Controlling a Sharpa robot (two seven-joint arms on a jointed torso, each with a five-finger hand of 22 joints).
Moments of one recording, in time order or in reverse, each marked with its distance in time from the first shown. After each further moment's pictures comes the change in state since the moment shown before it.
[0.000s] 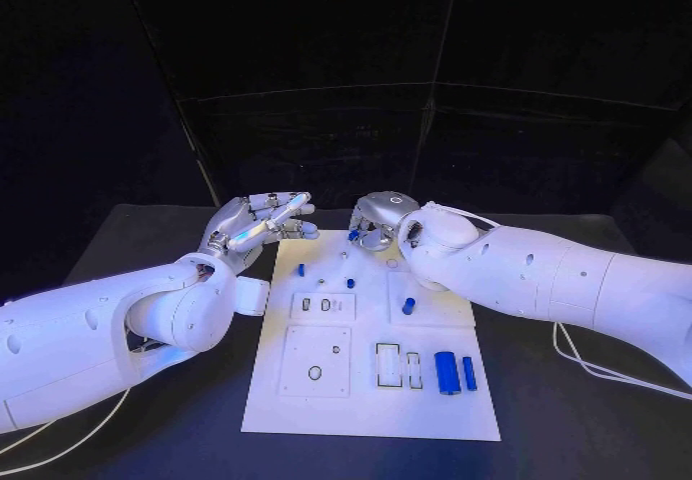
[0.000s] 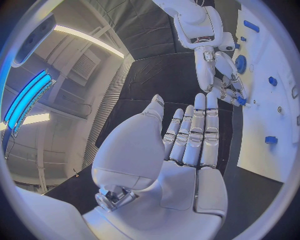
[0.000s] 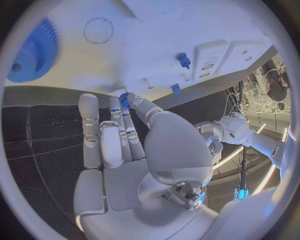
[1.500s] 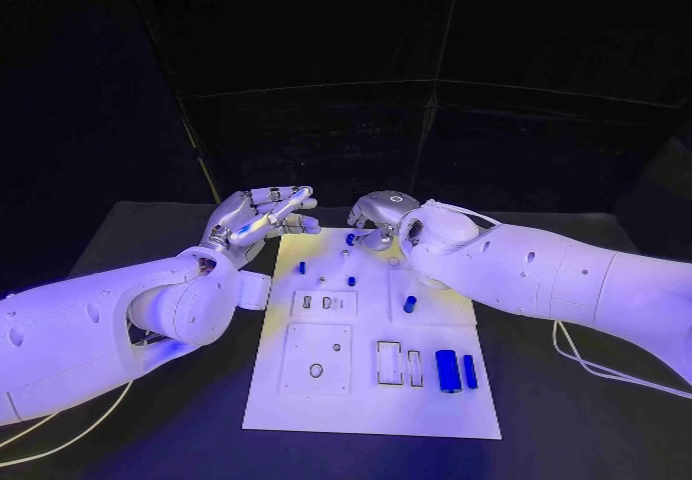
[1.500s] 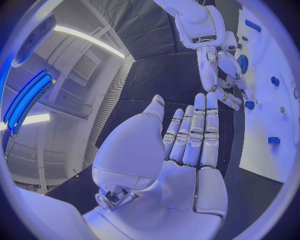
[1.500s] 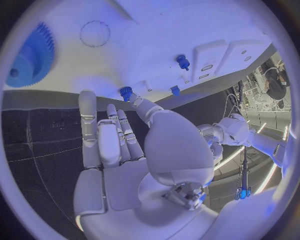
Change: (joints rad) left arm 0.010 -0.001 0.000 -0.001 0.000 0.001 -0.004; left_hand 0.004 0.004 0.000 -0.006 0.000 0.000 0.000 -0.007 -0.001 0.000 0.000 -0.005 0.000 0.000 0.000 -0.004 0.003 0.000 0.000 0.000 0.000 0.000; right arm 0.001 0.000 0.000 0.003 0.009 0.021 0.000; right_hand 0.015 -0.070 -0.007 0.089 -0.086 -0.231 0.031 -0.033 -0.009 -0.261 0.061 0.007 -0.020 0.000 0.036 -0.042 -0.102 0.000 -0.056 0.041 -0.058 -0.109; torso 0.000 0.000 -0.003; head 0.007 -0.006
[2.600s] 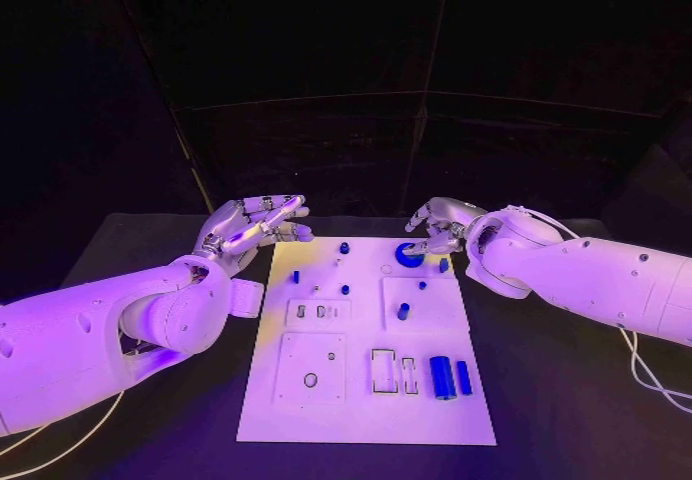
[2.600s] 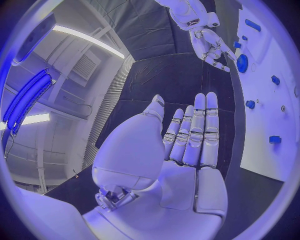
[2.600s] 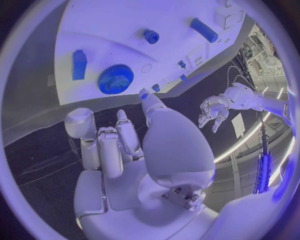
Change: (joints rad) left arm 0.001 -0.005 -0.001 -0.014 0.001 0.013 -0.007; left_hand 0.000 0.000 0.000 0.000 0.000 0.000 0.000 0.000 0.000 0.000 0.000 0.000 0.000 0.000 0.000 -0.004 0.002 0.000 0.000 0.000 0.000 0.000; right arm 0.007 -0.311 0.036 0.209 0.254 0.041 -0.052; right_hand 0.041 -0.045 -0.300 0.148 0.114 -0.068 -0.003 0.111 0.004 0.410 -0.034 1.294 1.234 0.001 -0.026 0.198 0.185 -0.039 0.201 -0.021 0.213 0.347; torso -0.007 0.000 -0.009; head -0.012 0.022
